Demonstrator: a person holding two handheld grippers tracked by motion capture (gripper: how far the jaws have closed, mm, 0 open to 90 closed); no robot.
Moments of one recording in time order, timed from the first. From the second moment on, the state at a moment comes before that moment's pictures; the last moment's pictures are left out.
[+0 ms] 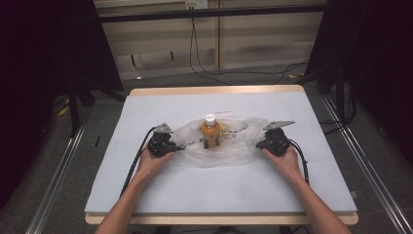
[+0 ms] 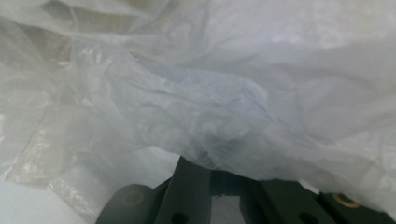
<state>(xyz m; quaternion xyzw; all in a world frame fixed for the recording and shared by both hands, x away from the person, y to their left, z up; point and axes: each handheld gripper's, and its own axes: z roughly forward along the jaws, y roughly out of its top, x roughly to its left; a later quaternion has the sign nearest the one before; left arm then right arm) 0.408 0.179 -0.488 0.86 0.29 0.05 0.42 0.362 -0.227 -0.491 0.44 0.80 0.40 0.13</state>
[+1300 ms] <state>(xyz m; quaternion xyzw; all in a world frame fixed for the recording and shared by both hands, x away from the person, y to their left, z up) 0.374 0.167 -0.350 0.78 0.17 0.09 0.60 0.336 -0.220 -0.365 0.36 0.72 0.56 0.17</state>
